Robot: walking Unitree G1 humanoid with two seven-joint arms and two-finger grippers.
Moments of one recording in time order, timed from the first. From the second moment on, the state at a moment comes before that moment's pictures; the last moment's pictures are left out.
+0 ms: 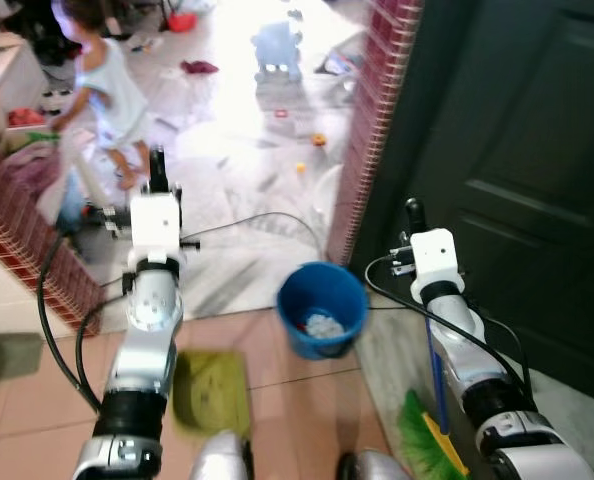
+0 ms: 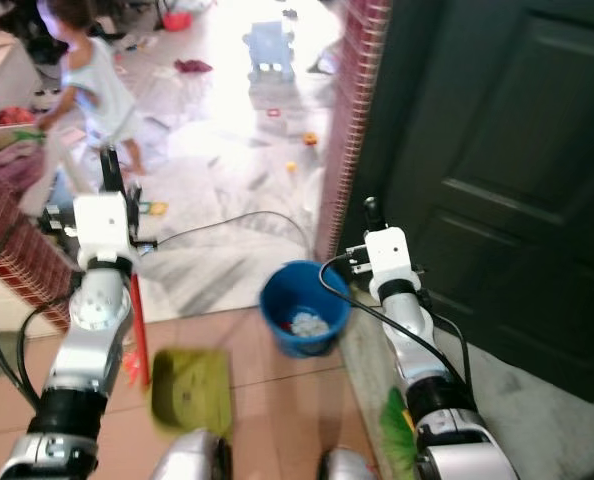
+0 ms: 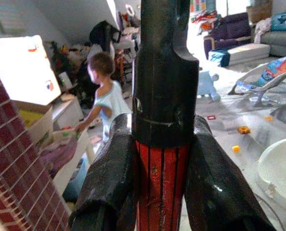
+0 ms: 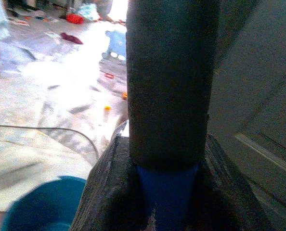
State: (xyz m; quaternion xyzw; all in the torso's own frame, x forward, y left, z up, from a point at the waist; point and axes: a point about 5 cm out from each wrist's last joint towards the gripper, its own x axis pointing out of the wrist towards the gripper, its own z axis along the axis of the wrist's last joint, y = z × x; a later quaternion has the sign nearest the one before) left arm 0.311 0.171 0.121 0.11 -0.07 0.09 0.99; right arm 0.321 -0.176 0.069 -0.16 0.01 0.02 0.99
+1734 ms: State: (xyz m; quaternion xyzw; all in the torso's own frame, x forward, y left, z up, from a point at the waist) left arm 0.302 0.154 0.101 0.00 -0.04 0.08 1.00; right arm 0.326 -0.159 0.077 -0.15 -0.02 0.05 0.99
